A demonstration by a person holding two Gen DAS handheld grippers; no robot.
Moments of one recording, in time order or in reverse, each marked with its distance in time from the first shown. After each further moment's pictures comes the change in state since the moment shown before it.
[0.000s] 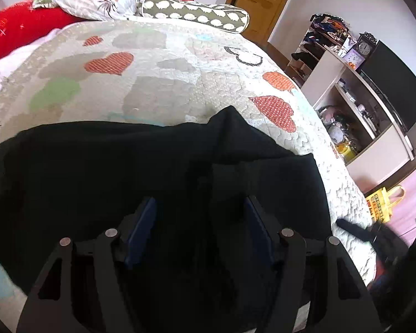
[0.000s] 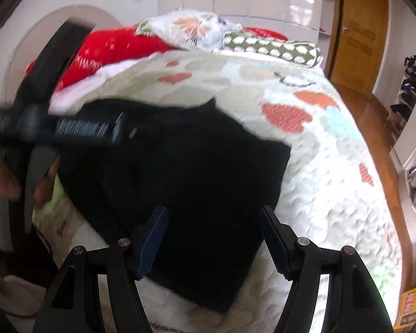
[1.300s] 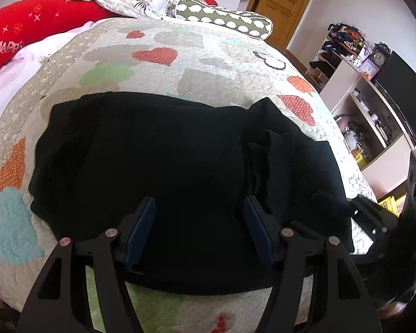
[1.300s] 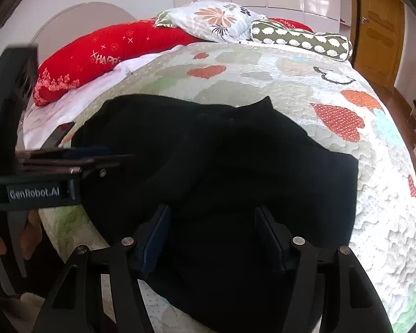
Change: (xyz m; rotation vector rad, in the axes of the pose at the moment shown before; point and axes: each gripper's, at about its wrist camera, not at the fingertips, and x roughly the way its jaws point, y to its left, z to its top) left arm -0.035 0.040 -0.034 -0.072 -0.021 0.071; right arm 0.036 0.046 0.021 -0.011 0.059 0.116
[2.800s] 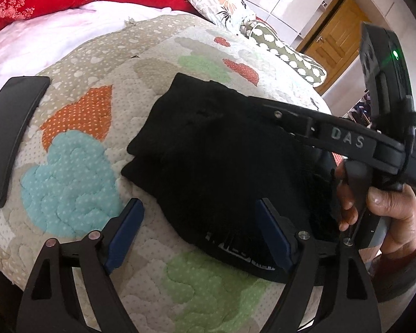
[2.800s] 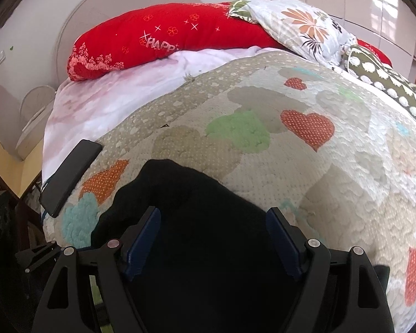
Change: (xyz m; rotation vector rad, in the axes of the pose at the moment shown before) left arm -0.015 0.097 -0.030 -0.328 -0.090 0.026; right arm 0.119 0.107 0.145 -0.273 0.079 0.211
